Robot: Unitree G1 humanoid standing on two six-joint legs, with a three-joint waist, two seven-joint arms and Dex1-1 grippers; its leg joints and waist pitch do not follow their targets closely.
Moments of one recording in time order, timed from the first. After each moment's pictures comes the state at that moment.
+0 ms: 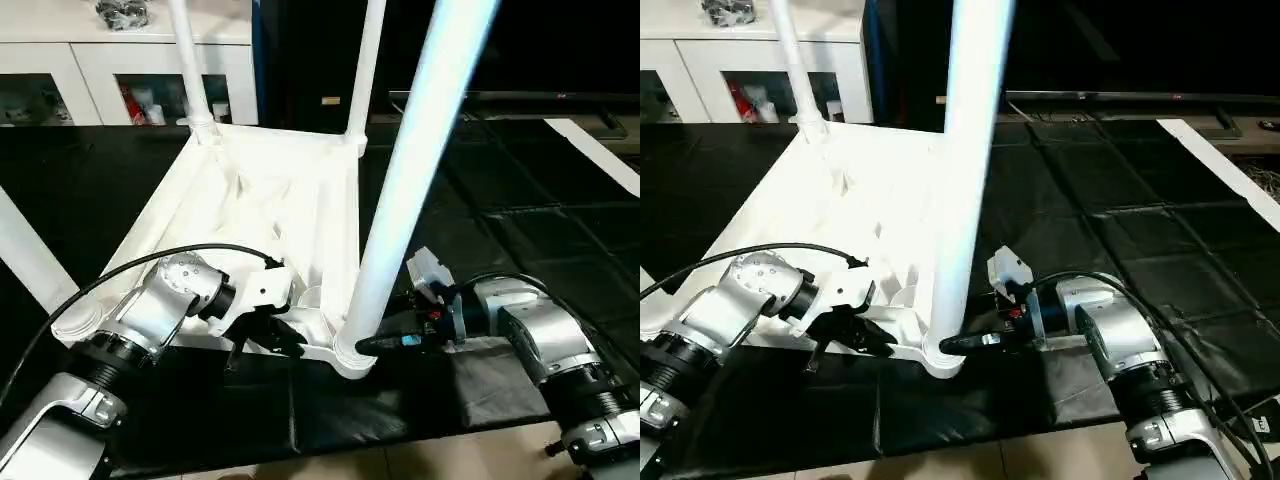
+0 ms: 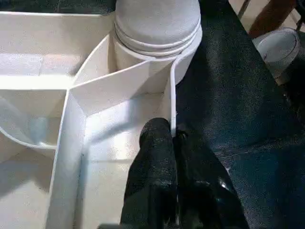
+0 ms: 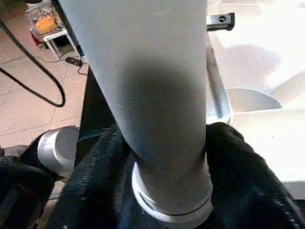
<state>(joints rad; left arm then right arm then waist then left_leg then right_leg) -0.59 0.51 -0.43 0.44 0.00 0.12 -1.47 -0.47 -0.42 0.23 0.39 0.24 0.27 1.46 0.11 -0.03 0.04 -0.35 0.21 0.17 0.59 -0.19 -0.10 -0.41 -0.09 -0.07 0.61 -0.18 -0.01</state>
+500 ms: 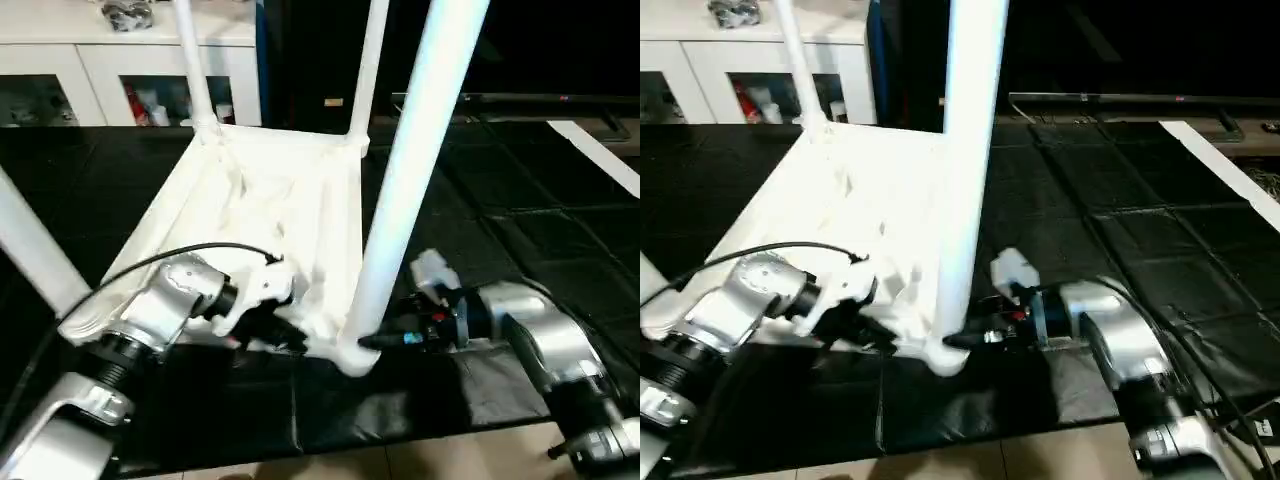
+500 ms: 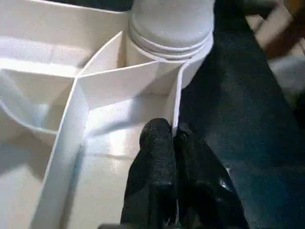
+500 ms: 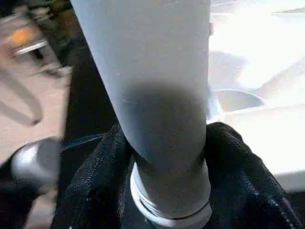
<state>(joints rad) -0.58 0.44 -0.37 0.45 -0.01 0.27 -1.37 -0.39 -0.38 0.16 0.33 0.25 0.28 1.32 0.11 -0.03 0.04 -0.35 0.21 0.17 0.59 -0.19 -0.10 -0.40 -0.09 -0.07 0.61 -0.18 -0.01</state>
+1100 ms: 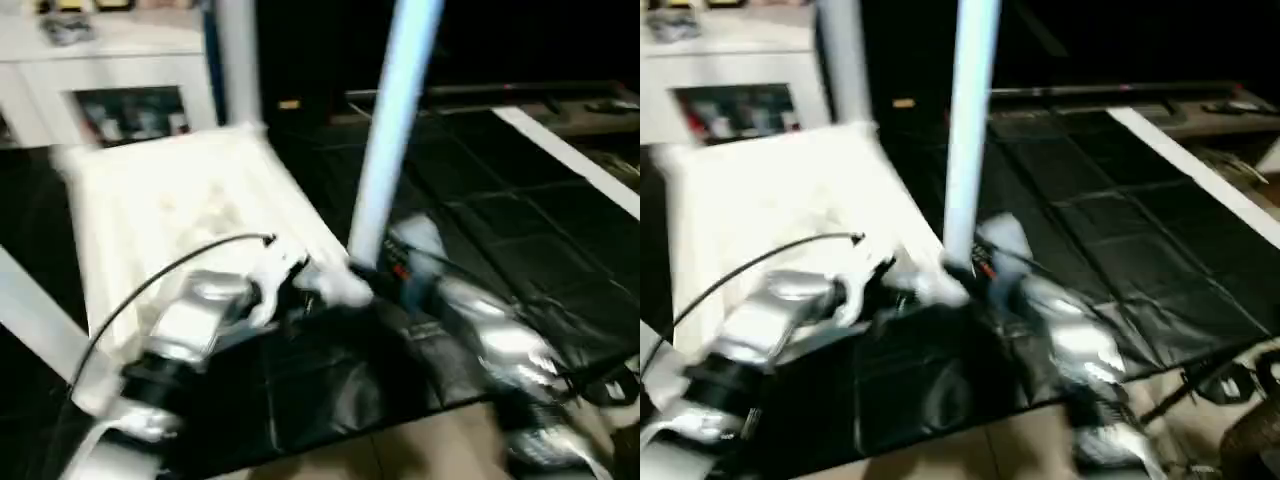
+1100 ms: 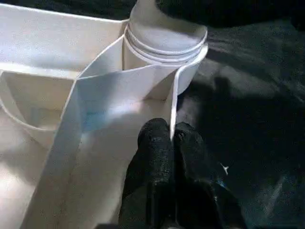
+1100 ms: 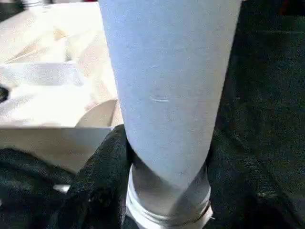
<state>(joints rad) -0.52 0.19 -0.19 0.34 0.04 0.60 -0.81 -0.46 -0.04 0.03 0.39 0.07 0.33 0.51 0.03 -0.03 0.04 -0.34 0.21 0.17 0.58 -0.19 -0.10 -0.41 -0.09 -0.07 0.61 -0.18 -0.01</state>
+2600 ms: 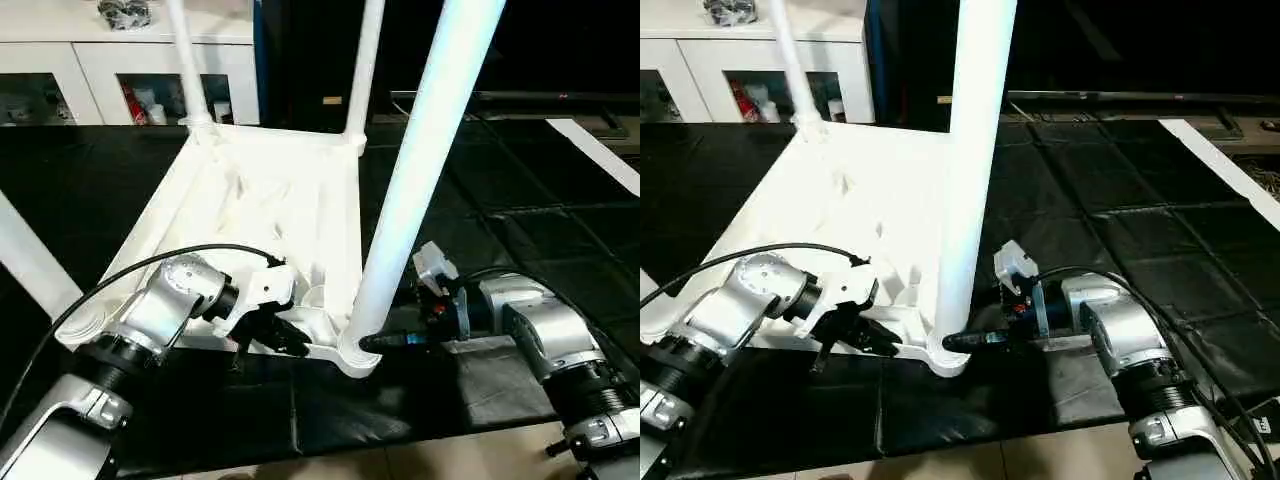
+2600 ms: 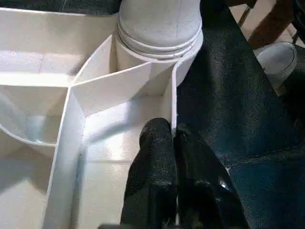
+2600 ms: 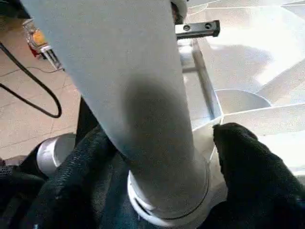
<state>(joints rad) -0.59 0.49 -0.41 0.44 0.00 0.16 -1.47 -0.48 -0.42 0.21 0.41 0.26 0.31 1.45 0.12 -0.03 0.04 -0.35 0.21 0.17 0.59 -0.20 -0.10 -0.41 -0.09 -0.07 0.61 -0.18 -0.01</state>
